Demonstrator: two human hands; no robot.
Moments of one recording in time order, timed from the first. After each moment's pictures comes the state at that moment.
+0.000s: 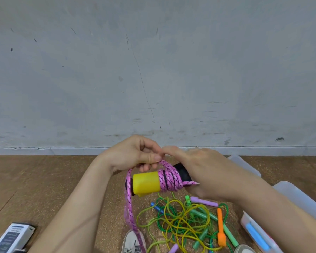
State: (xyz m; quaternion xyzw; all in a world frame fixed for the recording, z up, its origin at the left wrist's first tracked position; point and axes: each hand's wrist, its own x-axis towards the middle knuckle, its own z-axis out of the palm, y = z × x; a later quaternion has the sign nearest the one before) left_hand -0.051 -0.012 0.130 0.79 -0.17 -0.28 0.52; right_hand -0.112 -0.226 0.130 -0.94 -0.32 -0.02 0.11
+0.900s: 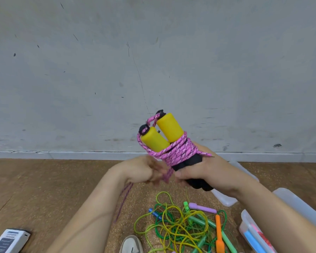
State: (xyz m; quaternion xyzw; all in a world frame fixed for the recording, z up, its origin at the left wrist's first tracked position) left_hand -0.052 -0.032 0.107 0.87 -0.20 -0.30 0.34; right_hand -0.109 -0.230 0.137 -0.73 -0.14 0.17 0.64
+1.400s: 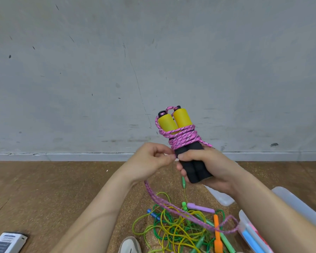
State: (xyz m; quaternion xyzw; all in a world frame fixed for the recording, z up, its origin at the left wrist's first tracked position) left_hand -0.057 -0.059 0.112 0.80 -0.16 -0.14 0.56; right_hand -0.094 -0.235 0.127 -0.61 0.02 0.23 0.76
